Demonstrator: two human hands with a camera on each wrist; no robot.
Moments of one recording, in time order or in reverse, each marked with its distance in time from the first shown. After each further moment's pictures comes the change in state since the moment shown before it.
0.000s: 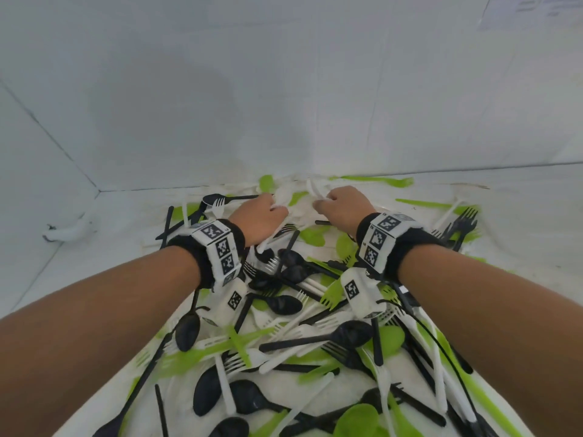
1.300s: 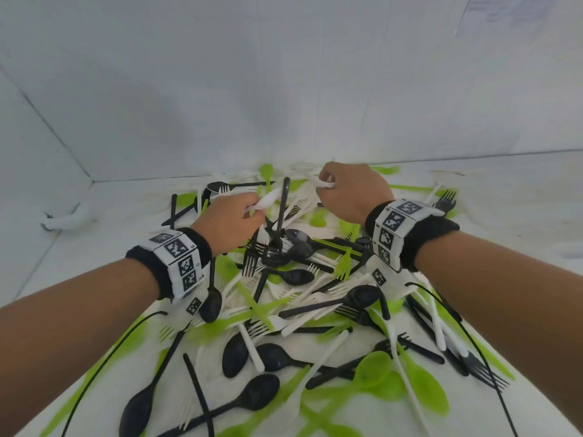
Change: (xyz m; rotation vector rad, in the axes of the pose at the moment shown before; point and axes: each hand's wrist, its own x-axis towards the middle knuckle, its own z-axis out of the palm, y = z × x) left_hand -0.067 -0.056 -0.026 0.009 0.115 0.302; right_hand -0.072 -0.041 -0.013 -0.439 0.163 -0.155
